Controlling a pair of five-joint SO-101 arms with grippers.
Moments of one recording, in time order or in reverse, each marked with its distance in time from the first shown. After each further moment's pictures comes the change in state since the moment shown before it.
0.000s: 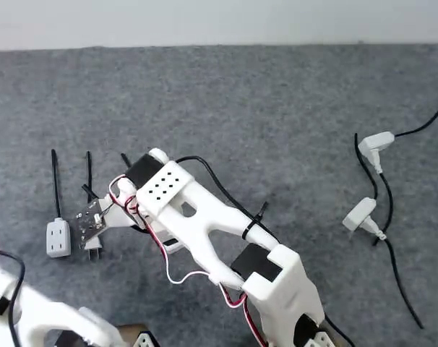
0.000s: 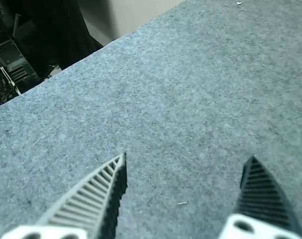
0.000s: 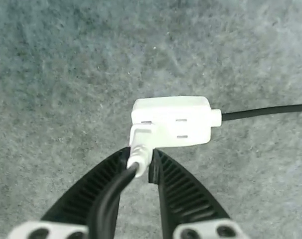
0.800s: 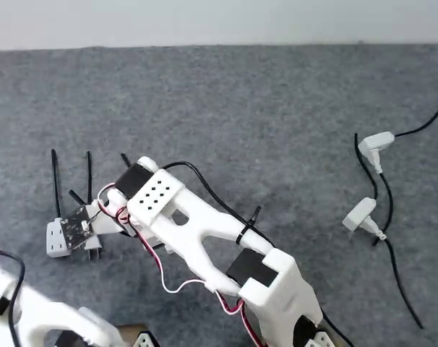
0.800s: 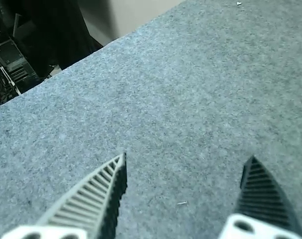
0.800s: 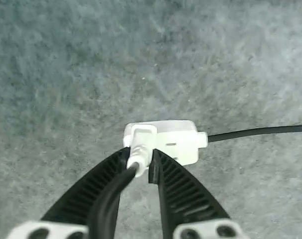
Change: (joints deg) left arm 0.0 0.0 0.0 0.0 0.0; right arm -3.3 0.0 -0.7 -2.5 -2.4
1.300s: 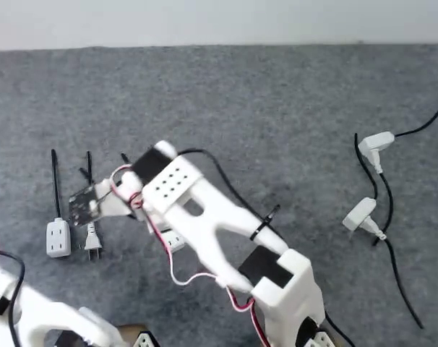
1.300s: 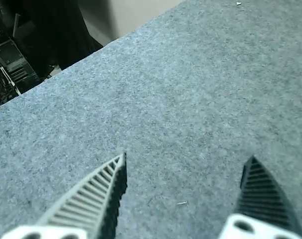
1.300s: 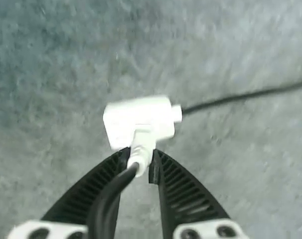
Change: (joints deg) left arm 0.0 0.0 0.0 0.0 0.0; right arm 2.8 -4.5 0.0 -2.1 -0.4
